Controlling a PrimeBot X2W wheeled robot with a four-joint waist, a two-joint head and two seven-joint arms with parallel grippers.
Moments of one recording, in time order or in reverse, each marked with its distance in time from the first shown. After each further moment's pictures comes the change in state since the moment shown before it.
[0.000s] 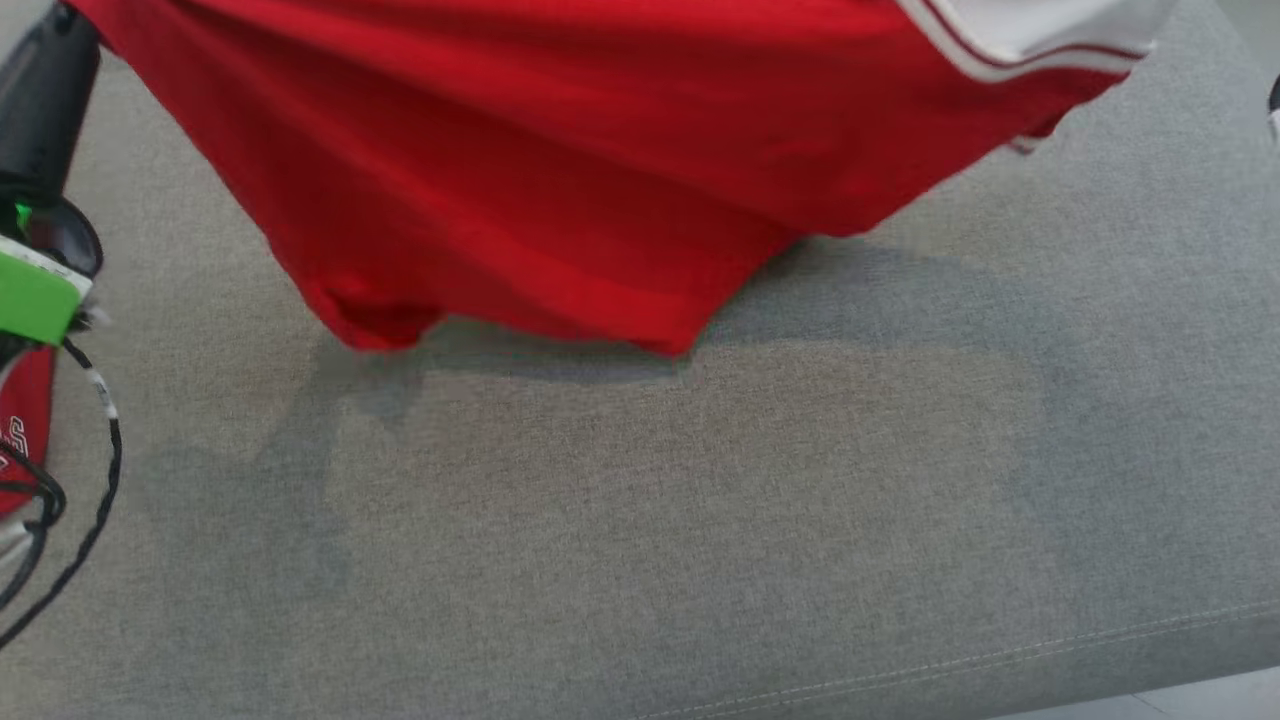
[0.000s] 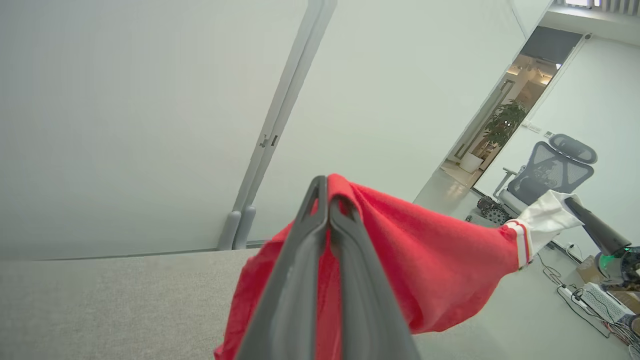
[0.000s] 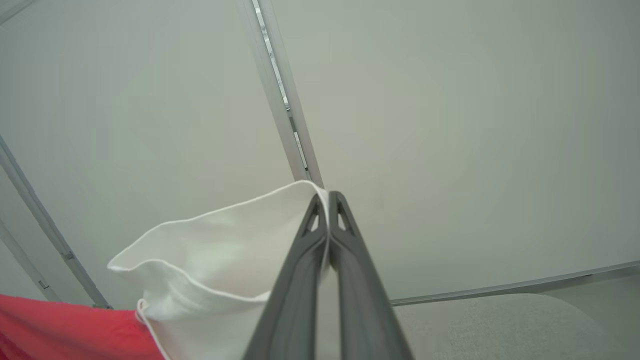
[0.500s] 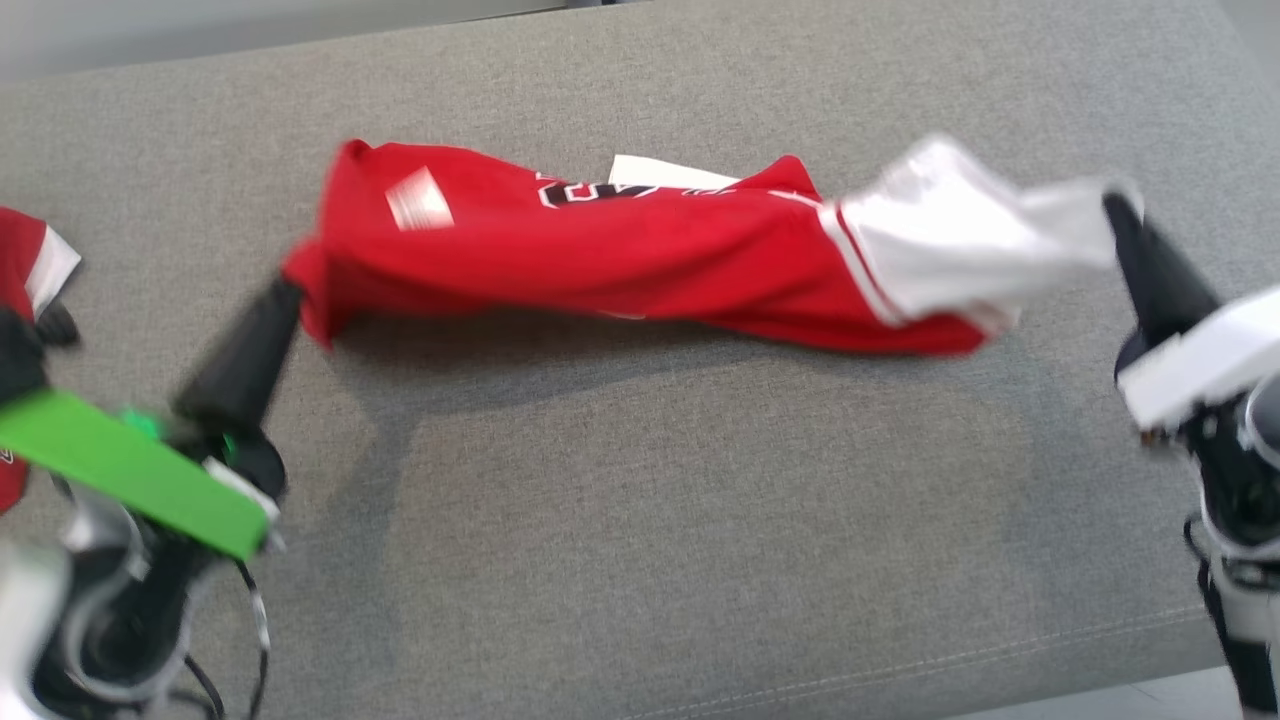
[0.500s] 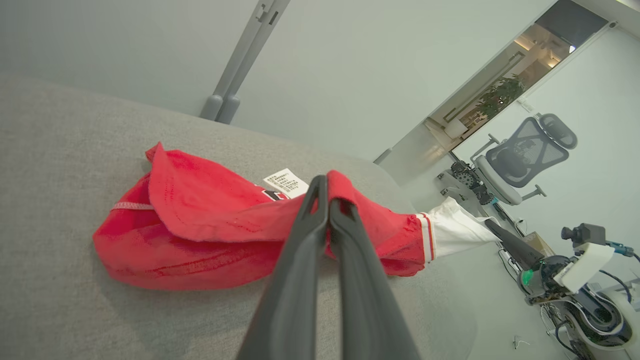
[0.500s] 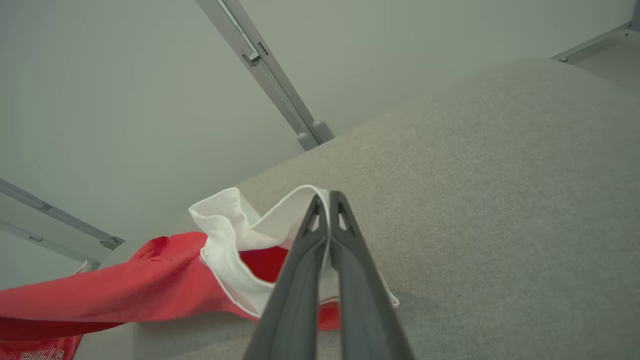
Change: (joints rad) left arm 0.261 -0.058 -0.069 -0.059 -0.013 -0.032 -0.039; right arm 0.330 0.098 -0.012 0.070 0.073 0.000 0.024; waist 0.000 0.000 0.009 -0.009
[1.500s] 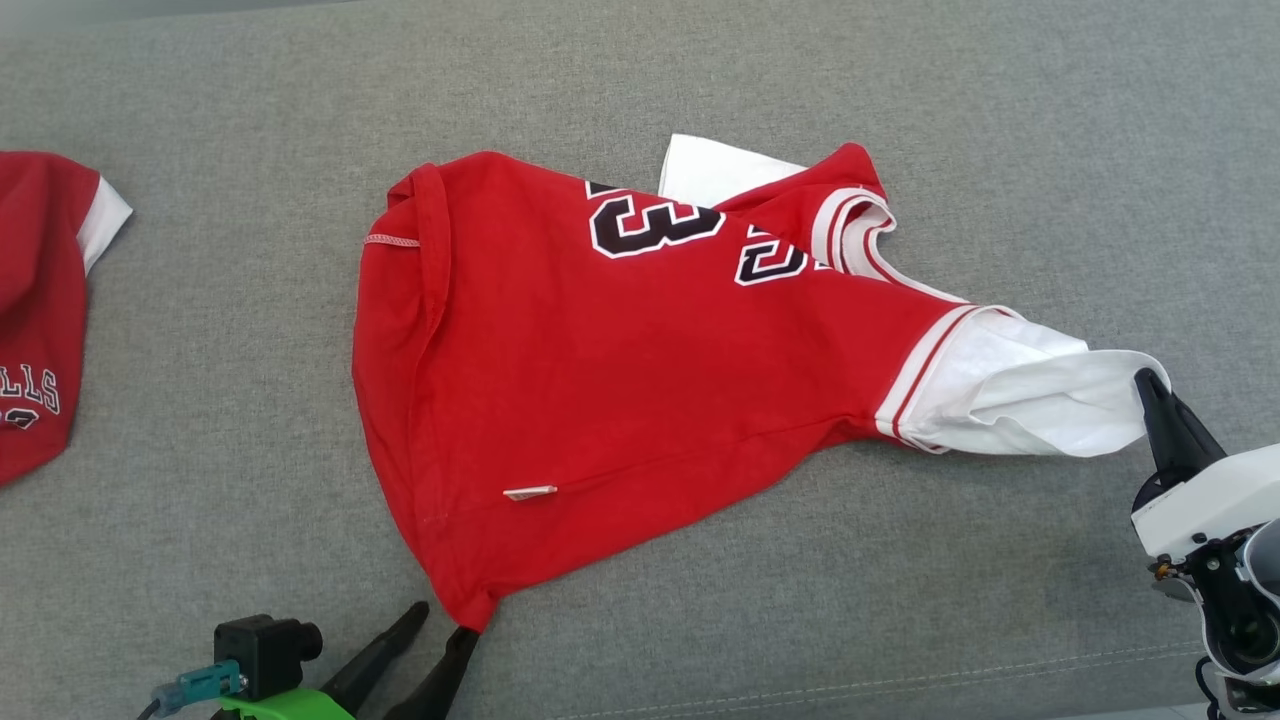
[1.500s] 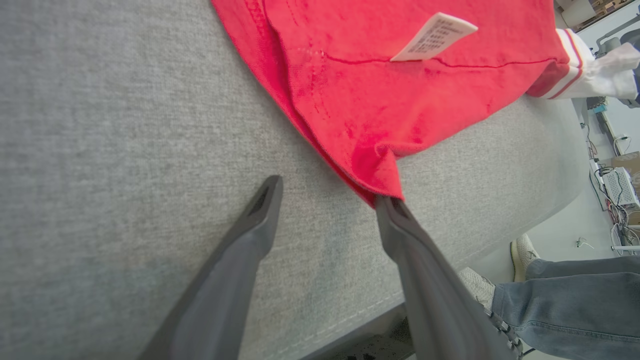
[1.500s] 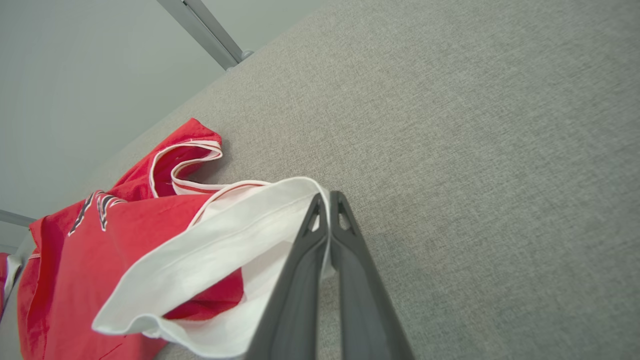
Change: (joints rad) left arm 0.319 -0.084 -0.303 0.341 0.307 -0.082 -0.190; right arm 0.267 0.046 -0.085 0.090 -0.037 0.009 -0.100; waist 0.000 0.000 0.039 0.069
